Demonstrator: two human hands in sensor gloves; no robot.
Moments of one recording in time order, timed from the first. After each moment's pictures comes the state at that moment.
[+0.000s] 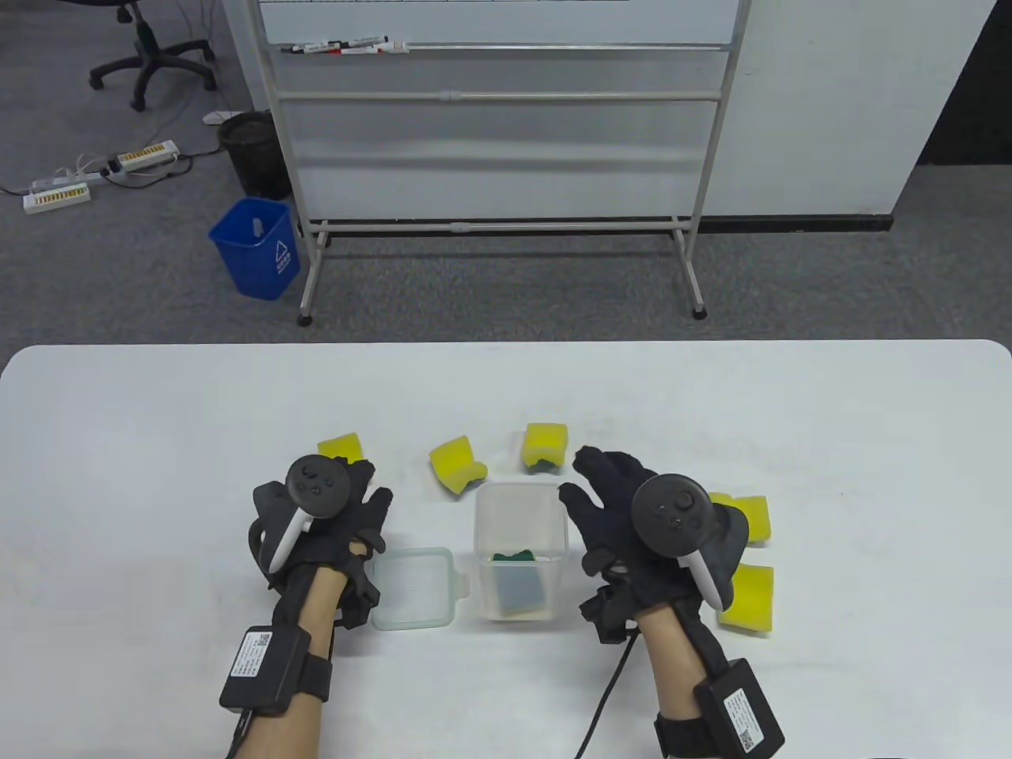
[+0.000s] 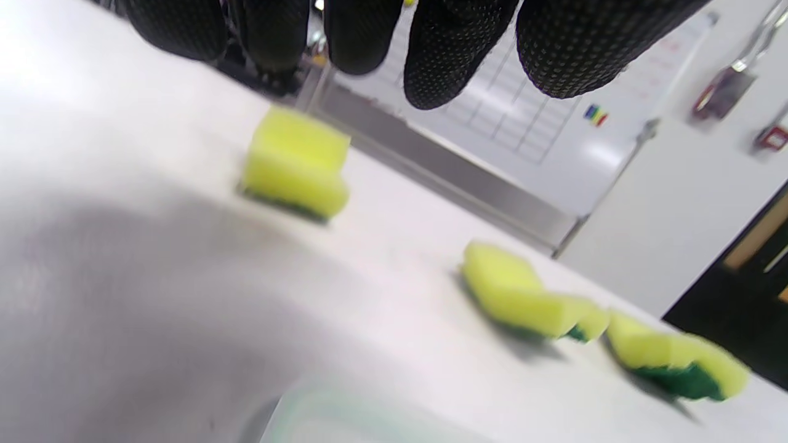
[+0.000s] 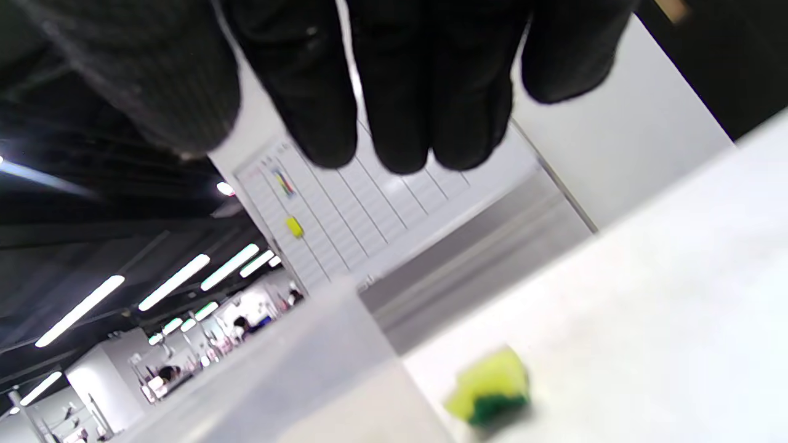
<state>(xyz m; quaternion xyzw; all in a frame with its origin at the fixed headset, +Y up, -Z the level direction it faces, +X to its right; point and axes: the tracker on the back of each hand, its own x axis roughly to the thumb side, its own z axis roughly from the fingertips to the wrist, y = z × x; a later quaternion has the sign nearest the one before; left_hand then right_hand) -0.250 -0.717 -0.431 -0.05 0.07 0.23 0.97 0.133 -0.621 -0.354 0.00 -0.09 0.93 0.35</state>
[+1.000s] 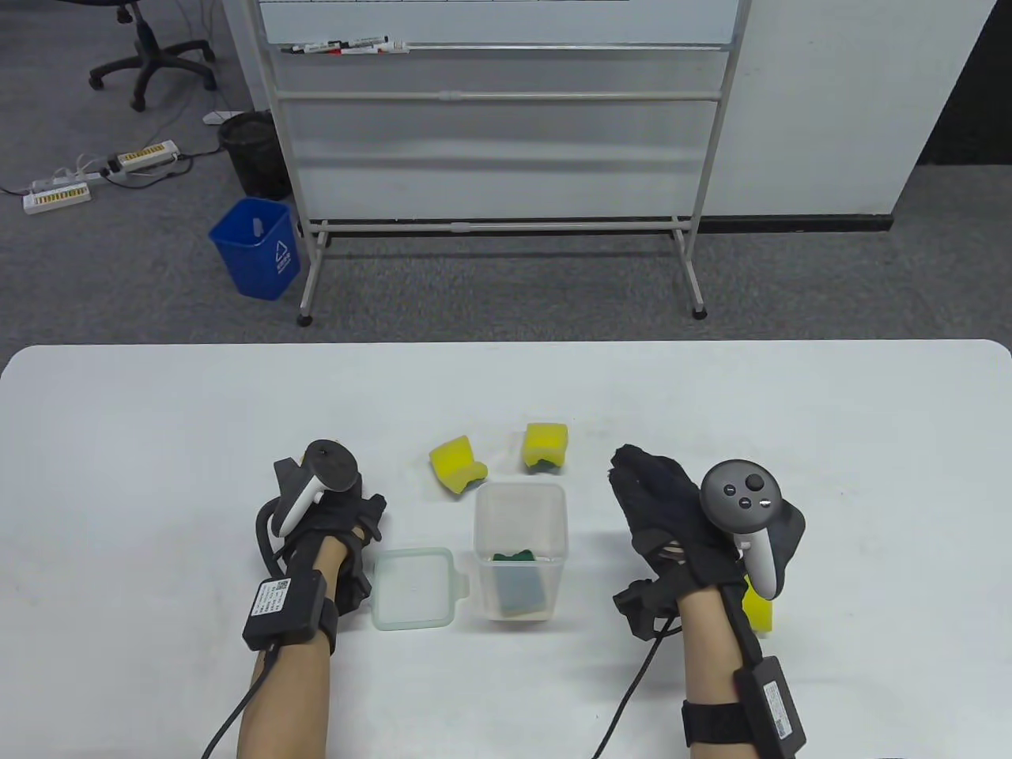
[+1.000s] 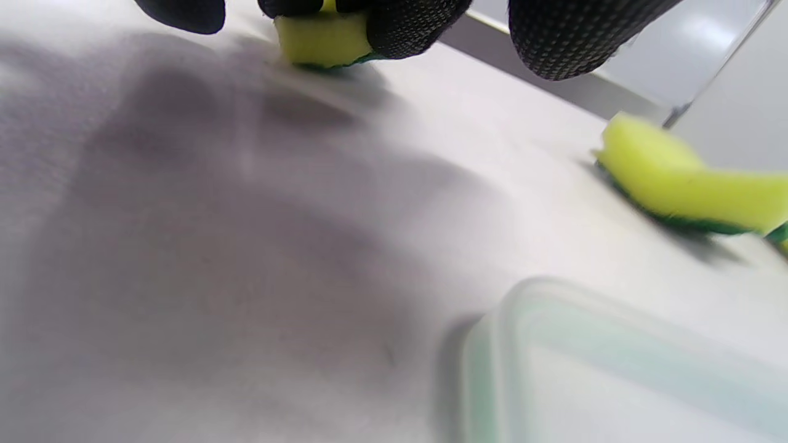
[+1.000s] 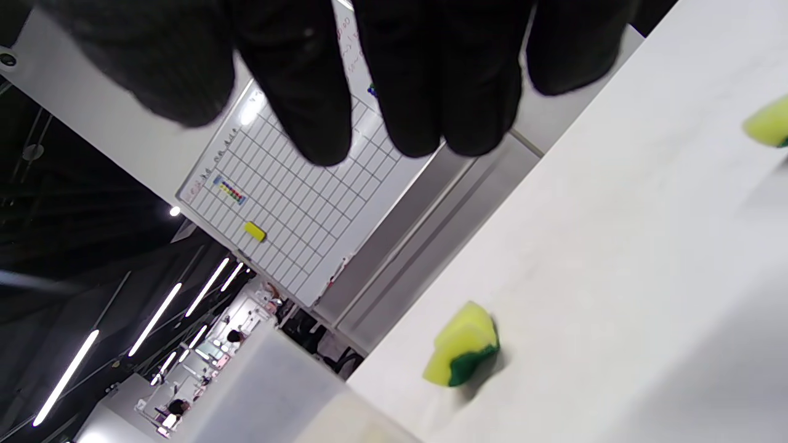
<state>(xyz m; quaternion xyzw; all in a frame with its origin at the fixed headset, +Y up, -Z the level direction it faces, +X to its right) -0.268 -0.752 -0.465 -0.15 0.09 0.21 0.96 0.176 -0.645 -0.370 -0.04 -0.05 0.89 0.46</state>
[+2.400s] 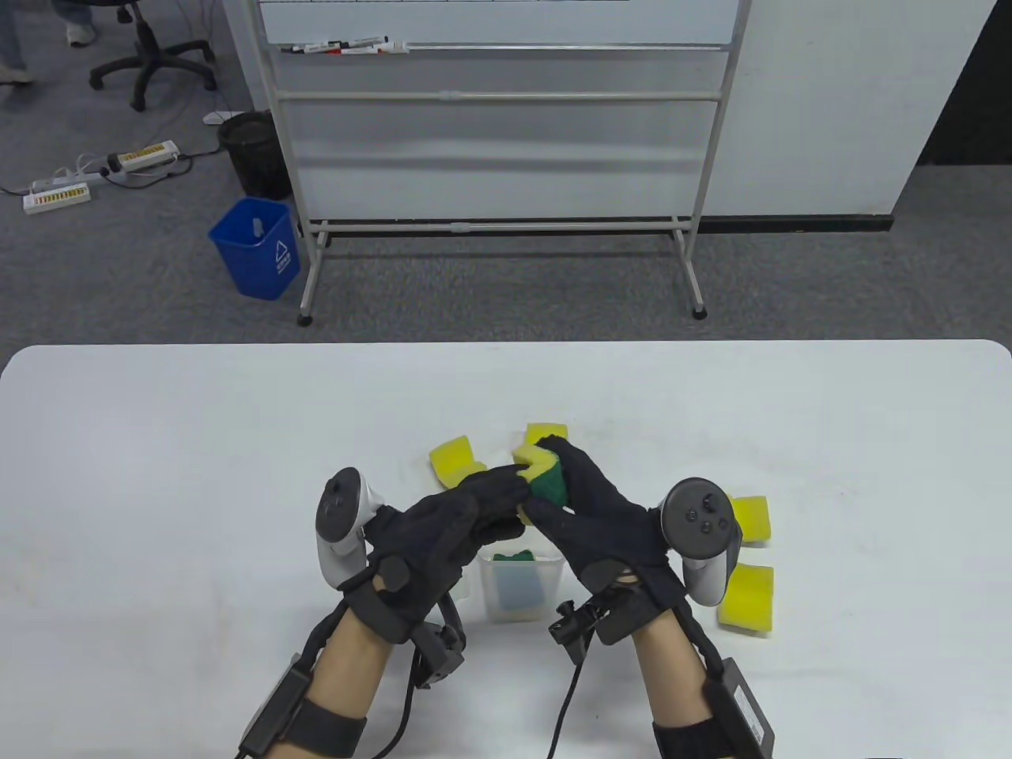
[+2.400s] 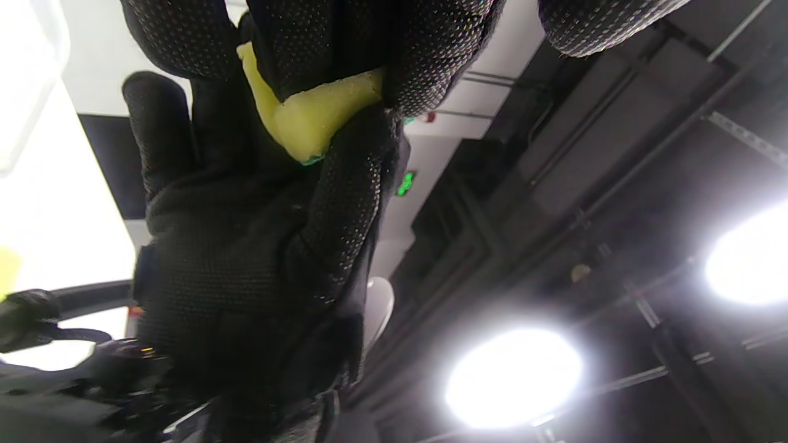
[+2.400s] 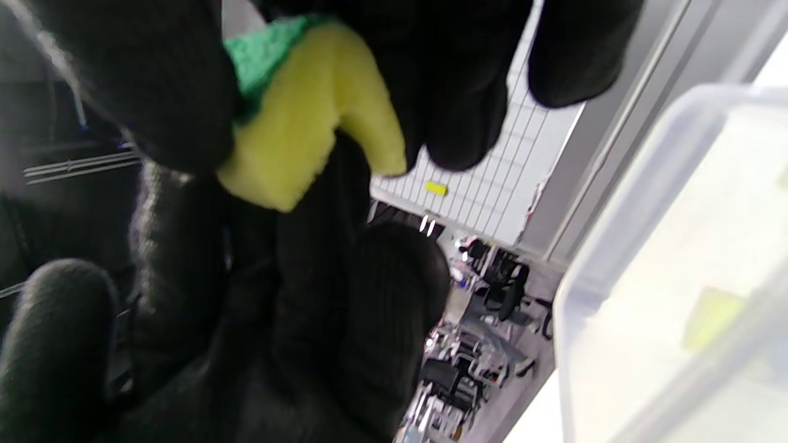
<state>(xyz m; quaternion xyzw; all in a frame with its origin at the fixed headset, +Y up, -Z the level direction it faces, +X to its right) -0.137 -0.627 -0.355 -0.10 -0.35 0.70 0.61 0.105 -0.622 -0.349 0.15 -0.07 0.77 0.62</state>
